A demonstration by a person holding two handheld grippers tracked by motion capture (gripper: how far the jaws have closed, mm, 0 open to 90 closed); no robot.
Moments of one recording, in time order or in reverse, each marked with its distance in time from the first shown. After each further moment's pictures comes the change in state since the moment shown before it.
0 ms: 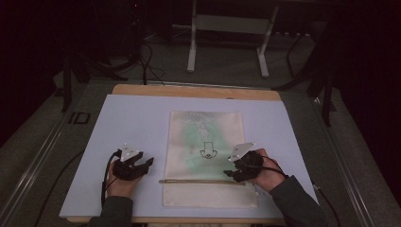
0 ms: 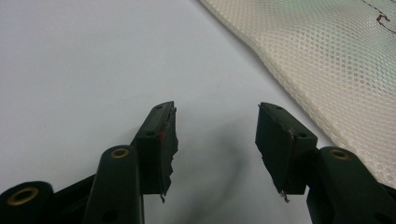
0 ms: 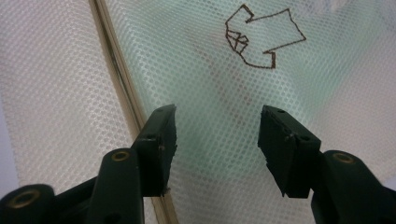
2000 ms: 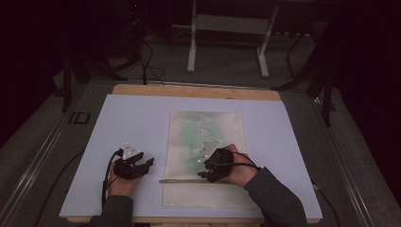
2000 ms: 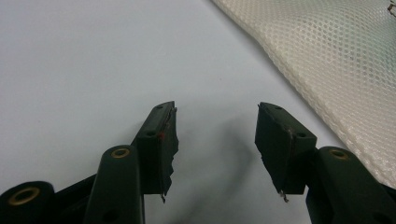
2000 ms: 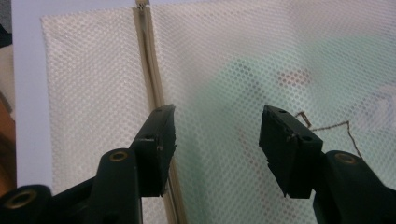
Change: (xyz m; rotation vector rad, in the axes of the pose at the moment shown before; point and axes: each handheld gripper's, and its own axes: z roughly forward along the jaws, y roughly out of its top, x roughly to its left) left arm 0.001 0.002 0.004 0.045 0.002 -0.003; right arm 0.029 0.076 0.029 0.005 0.092 -0.139
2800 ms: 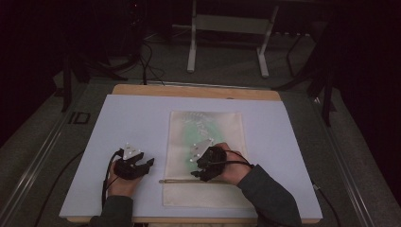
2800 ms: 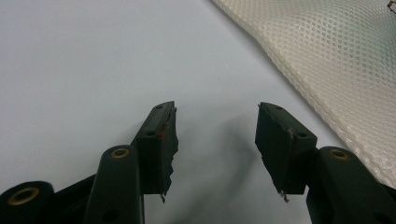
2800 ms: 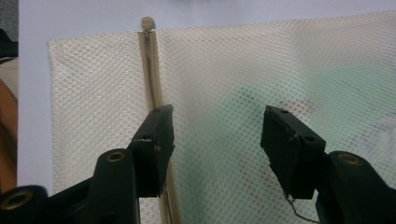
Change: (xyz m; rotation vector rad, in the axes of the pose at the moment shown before) left arm -0.001 0.000 0.000 0.000 -0.001 0.010; right arm 0.001 0.019 0.007 -0.010 0.013 -0.029
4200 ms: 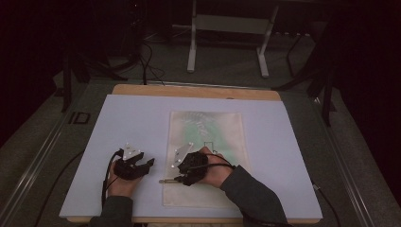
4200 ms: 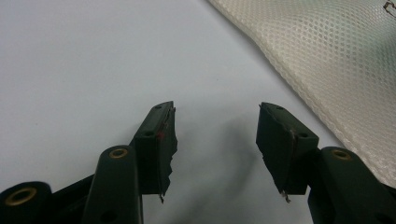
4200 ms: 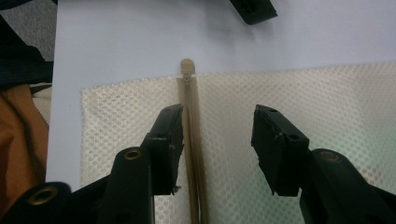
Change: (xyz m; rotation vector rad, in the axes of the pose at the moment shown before) left arm 0.000 0.000 -0.001 -0.005 -0.004 0.004; right arm 0.017 0.034 0.034 -0.015 0.092 -0.041
